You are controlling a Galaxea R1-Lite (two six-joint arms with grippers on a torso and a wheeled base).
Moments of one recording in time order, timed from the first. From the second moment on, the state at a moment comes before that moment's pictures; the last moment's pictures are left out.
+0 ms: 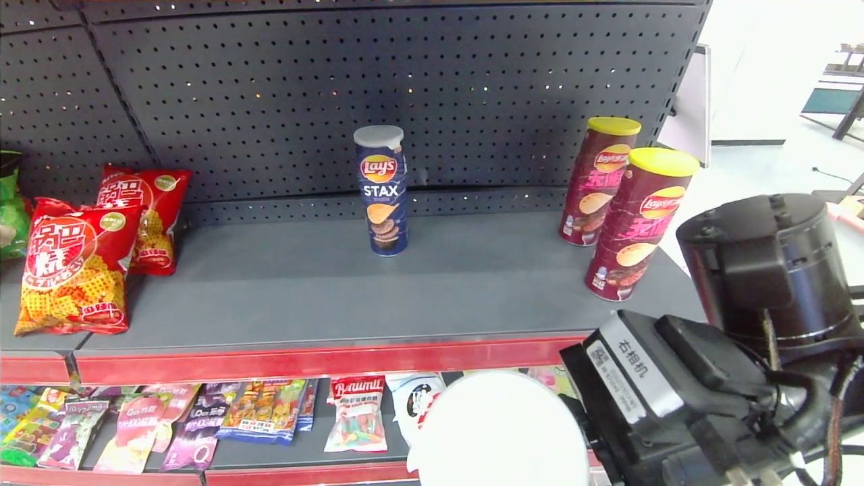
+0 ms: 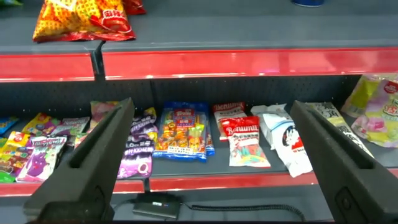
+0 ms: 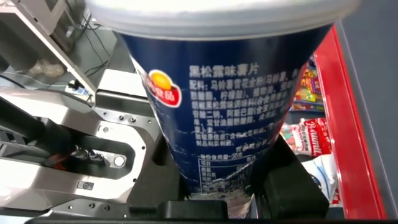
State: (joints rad) left arm 0.00 0.01 0.00 0.01 0.01 -0.01; right arm 0.87 1.51 -0.91 -0.01 0.69 -0.56
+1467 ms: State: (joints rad) left arm 0.00 0.01 0.00 0.01 0.01 -0.01; right arm 0.88 1.50 -0.87 -0.04 0.69 -0.55
